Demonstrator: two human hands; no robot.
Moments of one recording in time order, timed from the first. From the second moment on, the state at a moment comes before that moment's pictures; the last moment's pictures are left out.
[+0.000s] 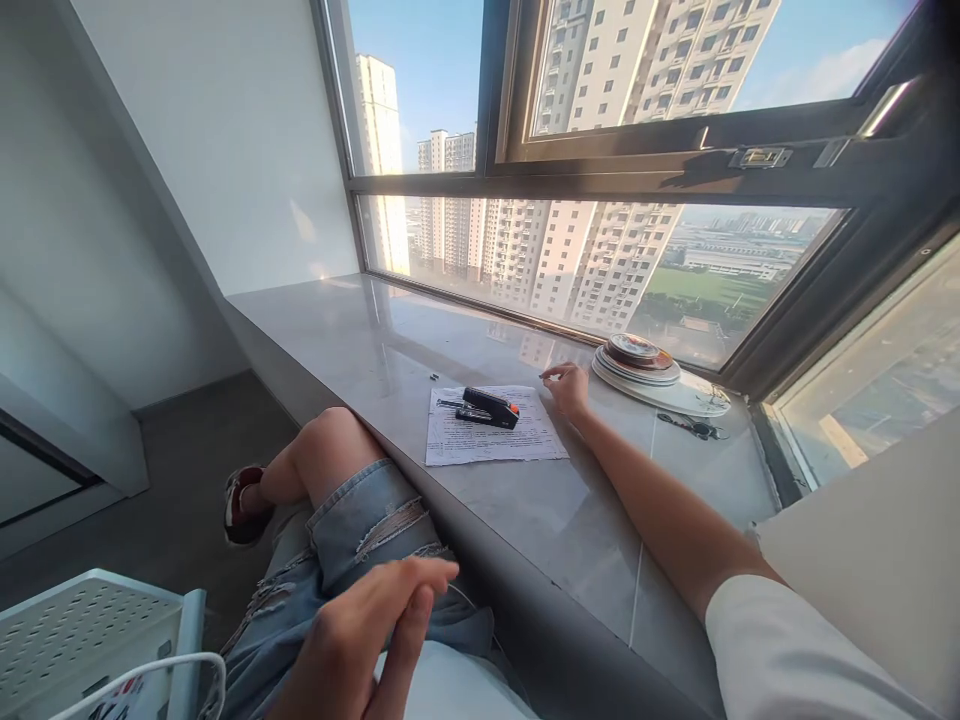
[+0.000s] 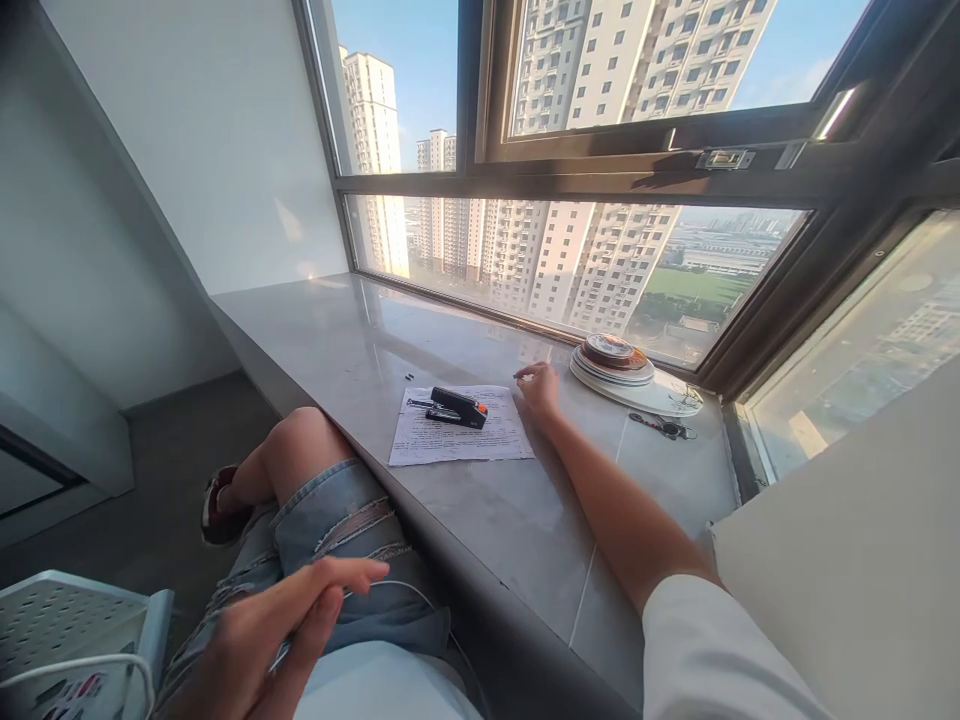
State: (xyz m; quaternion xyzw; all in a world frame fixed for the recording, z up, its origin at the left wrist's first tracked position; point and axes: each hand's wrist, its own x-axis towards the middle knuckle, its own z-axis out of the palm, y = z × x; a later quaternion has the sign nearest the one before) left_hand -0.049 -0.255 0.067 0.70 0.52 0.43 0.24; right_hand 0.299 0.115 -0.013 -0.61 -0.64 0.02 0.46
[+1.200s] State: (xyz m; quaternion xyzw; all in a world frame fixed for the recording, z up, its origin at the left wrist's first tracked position) left_hand -0.085 0.108 -0.012 0.69 0.55 0.43 0.19; right_hand 0.211 0.059 0.011 -0.30 -0.86 0.24 0.34
